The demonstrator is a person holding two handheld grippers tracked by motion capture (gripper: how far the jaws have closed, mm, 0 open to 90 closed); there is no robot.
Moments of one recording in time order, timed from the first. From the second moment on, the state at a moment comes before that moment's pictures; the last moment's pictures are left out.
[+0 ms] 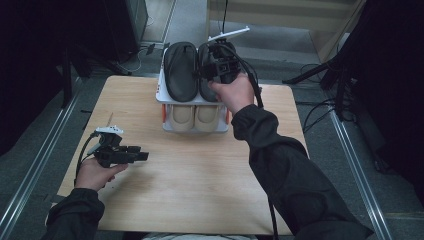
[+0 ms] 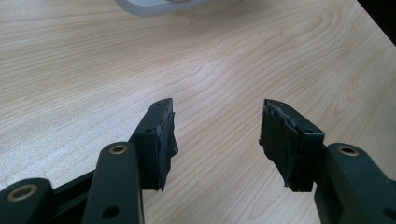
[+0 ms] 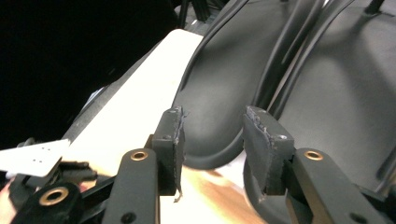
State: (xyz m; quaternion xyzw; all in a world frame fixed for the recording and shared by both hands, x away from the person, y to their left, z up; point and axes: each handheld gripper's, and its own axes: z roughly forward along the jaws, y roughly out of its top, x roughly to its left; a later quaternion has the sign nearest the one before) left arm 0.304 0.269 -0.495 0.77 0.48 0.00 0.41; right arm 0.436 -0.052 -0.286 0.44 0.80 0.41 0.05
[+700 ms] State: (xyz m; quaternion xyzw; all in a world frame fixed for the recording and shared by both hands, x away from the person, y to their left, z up) left arm 0.304 0.269 -0.496 0.78 0.48 0.00 0.41; right arm 0.377 -0.076 -0.333 0.37 0.82 0.44 0.04
